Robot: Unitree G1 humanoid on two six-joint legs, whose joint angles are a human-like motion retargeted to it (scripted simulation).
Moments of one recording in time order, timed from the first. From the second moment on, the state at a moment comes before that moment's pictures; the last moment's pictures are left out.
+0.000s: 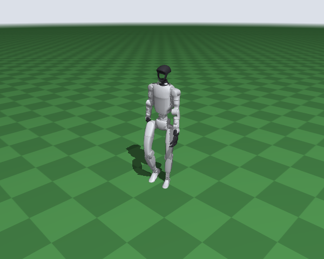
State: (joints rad) left arm -0.13 0.17 0.22 1.47 0.06 0.03 -0.13; right arm 0.06 -0.19 0.10 1.56 -0.55 0.03 0.29; waist -0.16 0.06 -0.08; left_leg -0.15 0.05 0.24 0.11 -0.17 0.01; right_leg -0.41 0.06 -0.11 0.69 -0.03 0.03
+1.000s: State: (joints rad) left arm -0.24 0.23 0.21 1.46 0.06 0.05 -0.14; right arm 0.04 -0.21 0.06 1.61 -0.50 0.04 0.28; waist -0.29 0.17 -0.02; left_leg -0.27 0.10 0.15 0.16 -0.14 0.05; right_leg -1.10 -0.05 -0.28 1.60 -0.01 -0.07
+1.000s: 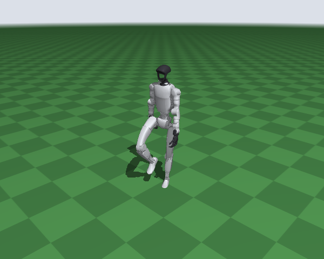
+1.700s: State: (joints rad) left arm 0.14 0.11 0.39 1.66 0.08 0.04 -0.19; right arm -0.11 -0.18 0.14 1.35 -0.58 -0.05 0.27; waist 0.15 -0.16 -0.03; left_leg -1.27 0.45 0.45 1.92 -0.23 0.23; right_leg -0.20 -0.05 -0.04 0.19 -0.18 -0.17
